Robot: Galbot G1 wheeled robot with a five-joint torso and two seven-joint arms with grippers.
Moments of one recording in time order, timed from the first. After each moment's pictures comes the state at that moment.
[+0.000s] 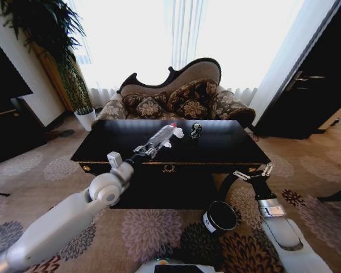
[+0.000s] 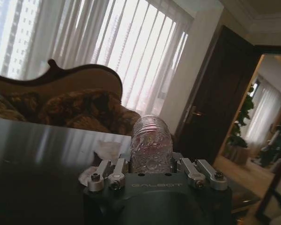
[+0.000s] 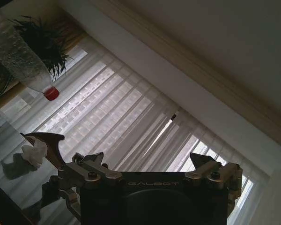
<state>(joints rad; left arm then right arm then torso) 0.66 -0.73 0.15 -2.19 -1.25 0.17 -0.35 -1.51 1.03 0.79 1.93 -0.16 0.53 0.15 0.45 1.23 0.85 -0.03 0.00</state>
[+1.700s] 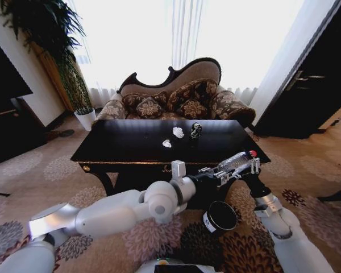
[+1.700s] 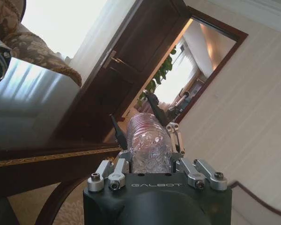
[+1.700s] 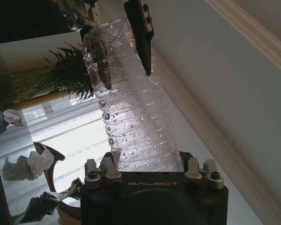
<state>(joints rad) 0.33 -1.09 0.67 -2.17 -1.49 0.17 -0.52 -1.41 1.06 0.79 1.85 -0.62 0.73 0.26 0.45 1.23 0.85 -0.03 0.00</state>
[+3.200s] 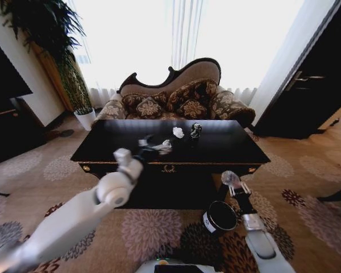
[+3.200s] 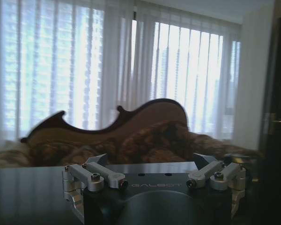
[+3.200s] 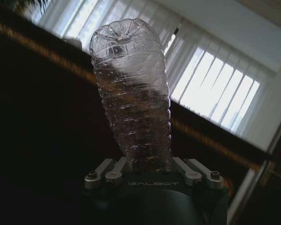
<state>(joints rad) 0.83 -0.76 -0.05 -2.15 -0.86 0.18 -0.46 -1.48 1.22 0.69 1.47 -0.16 0.65 0.15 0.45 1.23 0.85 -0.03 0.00</state>
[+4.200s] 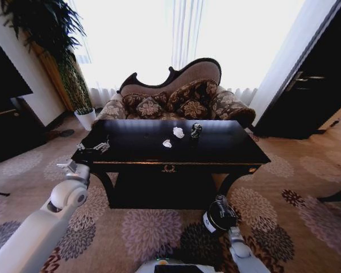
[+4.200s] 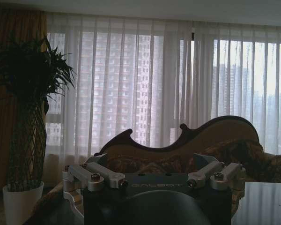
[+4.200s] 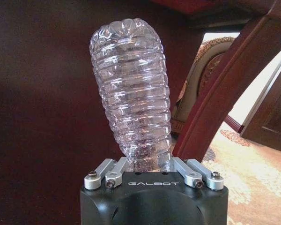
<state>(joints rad) 1.15 -0.79 -0.50 -2.05 -0.79 0.05 -0.32 -1.08 1.25 0.43 0.71 0.04 0.64 0.13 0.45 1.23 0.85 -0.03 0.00</state>
